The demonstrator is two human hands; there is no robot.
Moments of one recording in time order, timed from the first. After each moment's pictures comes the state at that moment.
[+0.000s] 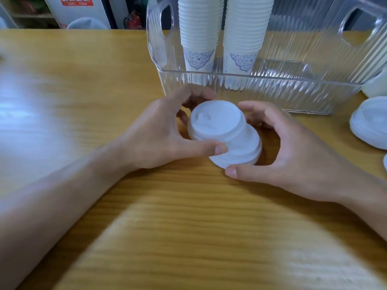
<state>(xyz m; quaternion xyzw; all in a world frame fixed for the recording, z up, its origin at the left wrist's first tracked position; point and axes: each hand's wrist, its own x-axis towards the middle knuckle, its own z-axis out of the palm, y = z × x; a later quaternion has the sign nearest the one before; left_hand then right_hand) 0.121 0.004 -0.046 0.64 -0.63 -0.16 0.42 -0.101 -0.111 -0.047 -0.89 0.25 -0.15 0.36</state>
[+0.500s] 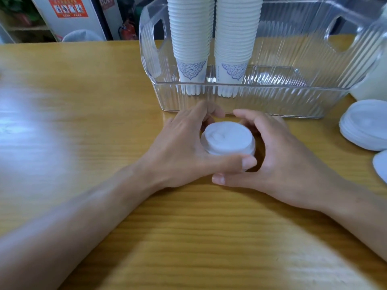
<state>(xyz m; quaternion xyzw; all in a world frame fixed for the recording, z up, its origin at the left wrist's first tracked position) 0.086 -0.009 -0.047 0.70 -0.60 -0.15 0.36 -0.097 -0.102 -0.046 -0.89 0.28 -0.16 0.31</state>
